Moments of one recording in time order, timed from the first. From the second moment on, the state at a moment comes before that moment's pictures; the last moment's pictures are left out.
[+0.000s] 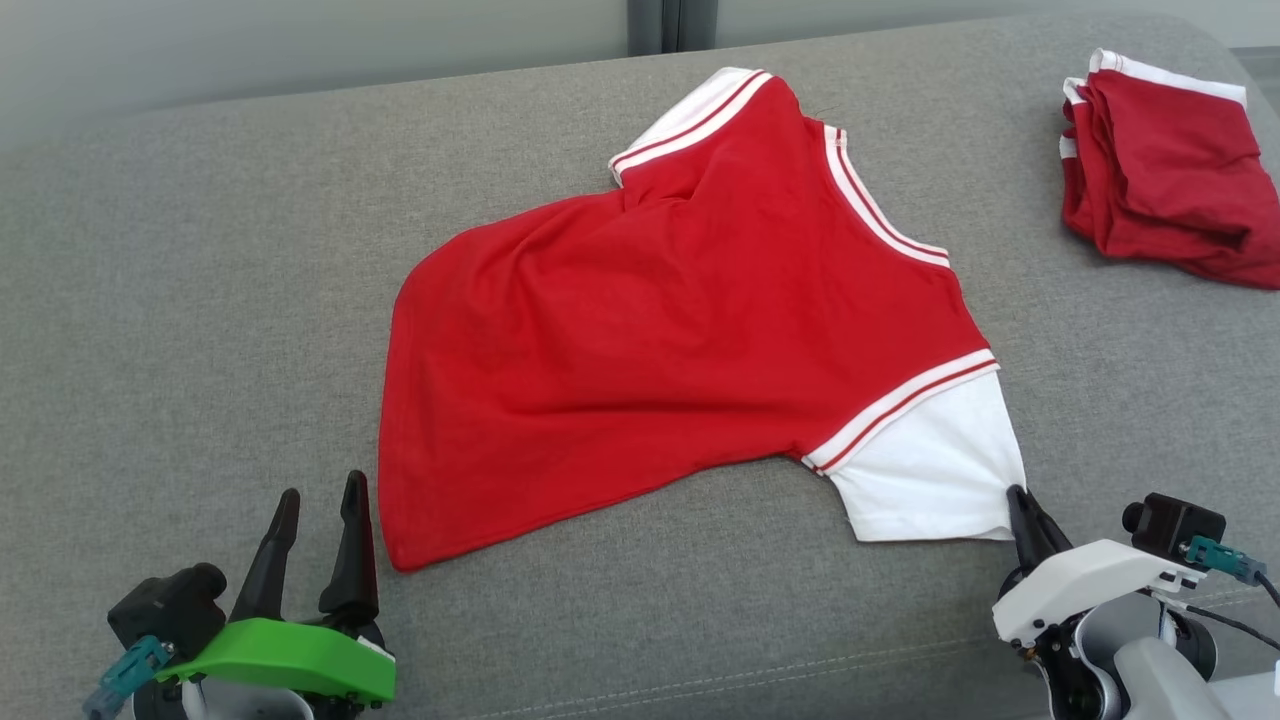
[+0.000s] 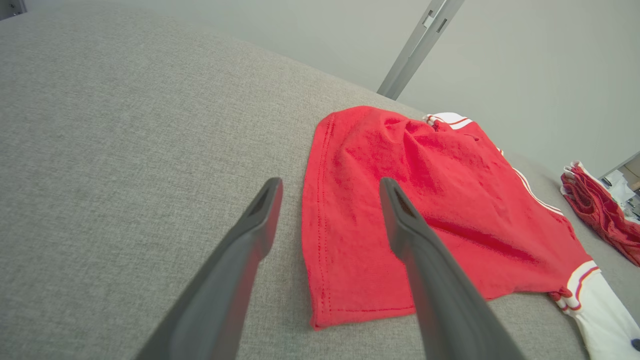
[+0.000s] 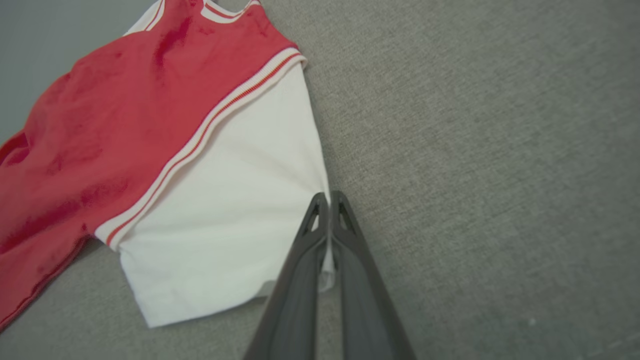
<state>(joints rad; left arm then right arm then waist) -0.05 0.31 -0.33 0.14 -0.82 0.09 -0.26 -0.21 -0.12 0.01 0.60 0.60 0.13 -0.11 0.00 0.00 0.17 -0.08</state>
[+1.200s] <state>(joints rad) 0.15 0.33 -0.24 0.00 -0.65 0.21 -0.26 -0.15 -0.07 0.10 0.13 0.34 0.13 -0.07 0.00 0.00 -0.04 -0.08</state>
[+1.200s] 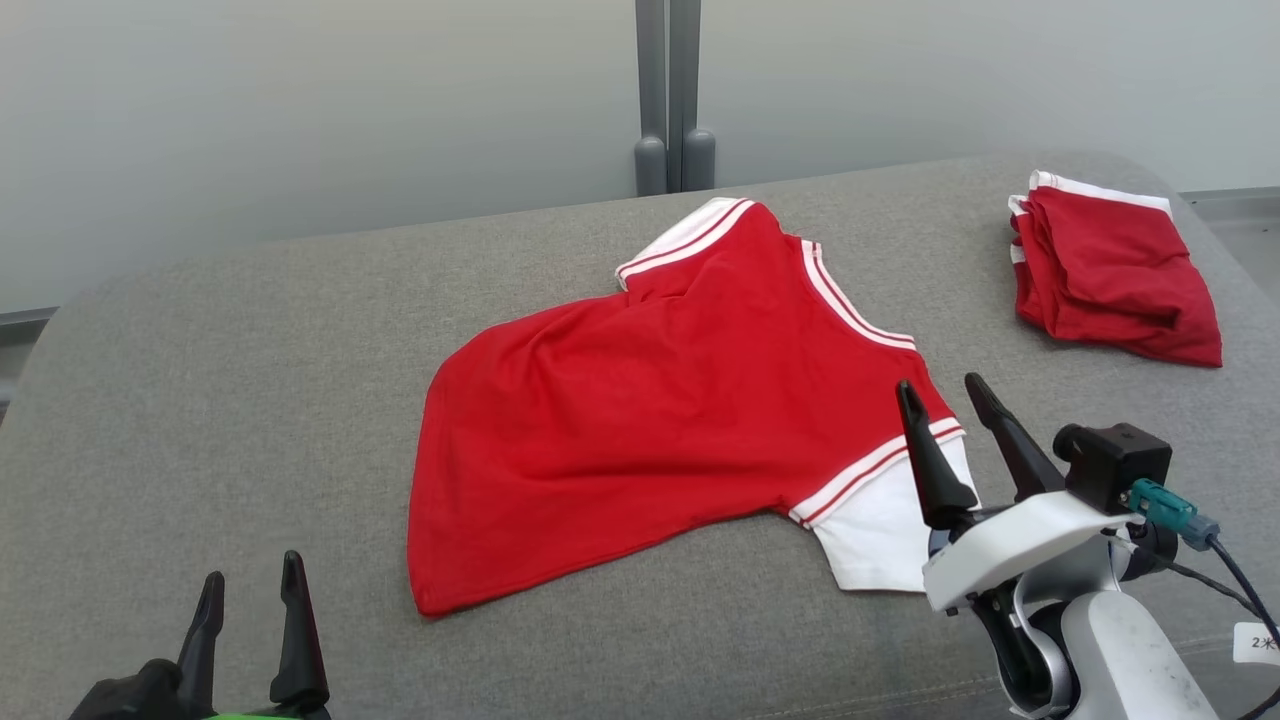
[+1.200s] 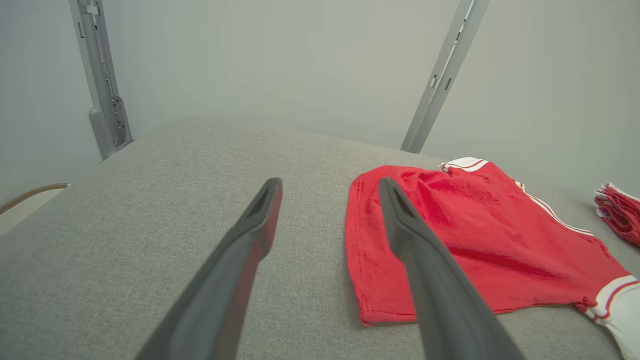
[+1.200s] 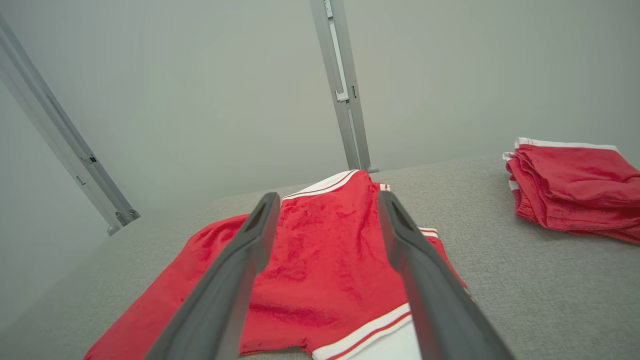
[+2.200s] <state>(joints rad) 0.17 0.34 -0.25 0.01 -0.62 0.22 -0.26 -0.14 -0.05 0.10 0.17 0.25 0.13 -0.08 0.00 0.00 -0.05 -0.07</state>
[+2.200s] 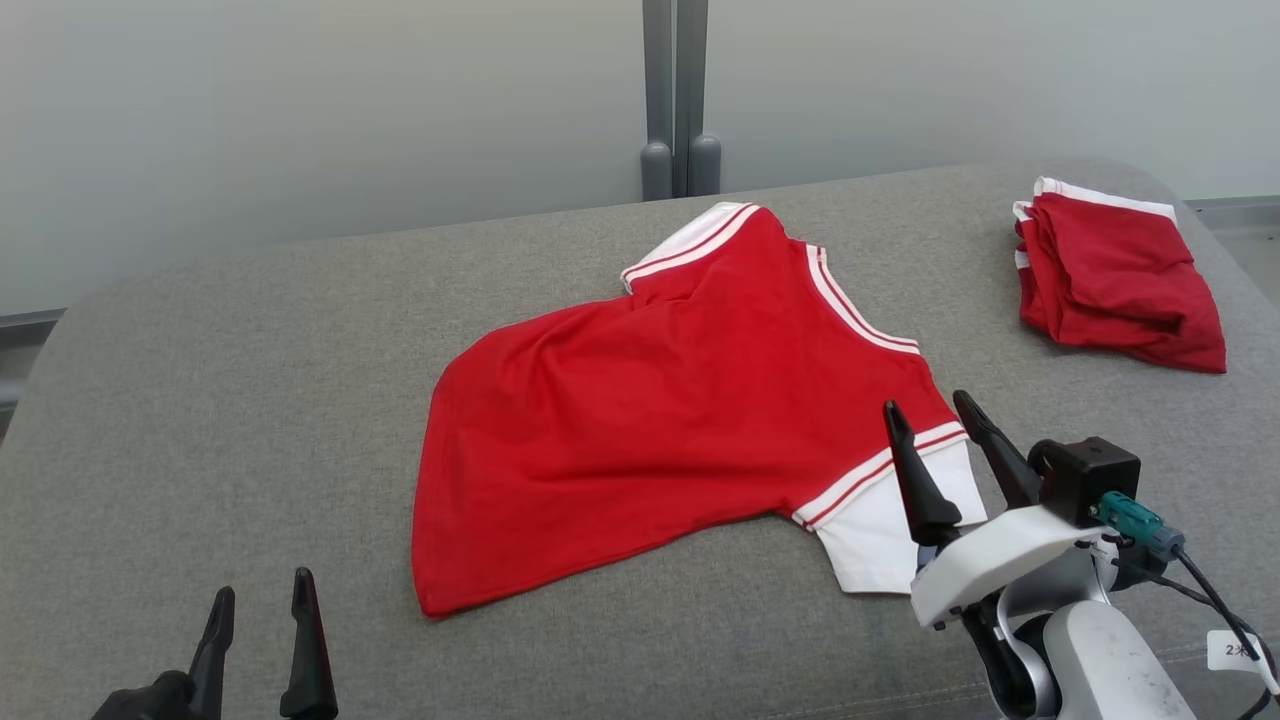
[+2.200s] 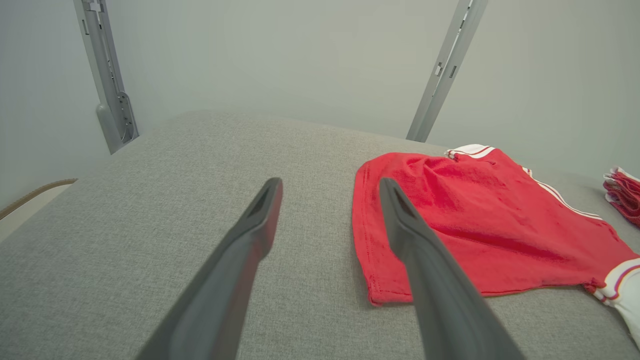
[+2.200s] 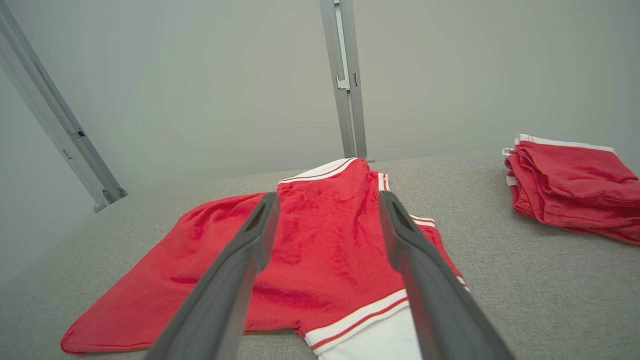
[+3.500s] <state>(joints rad) 0.15 0.33 -0.28 0.01 -0.61 0.22 -0.26 -0.15 -0.05 0.02 0.28 0.22 0.13 -0.06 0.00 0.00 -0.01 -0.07</state>
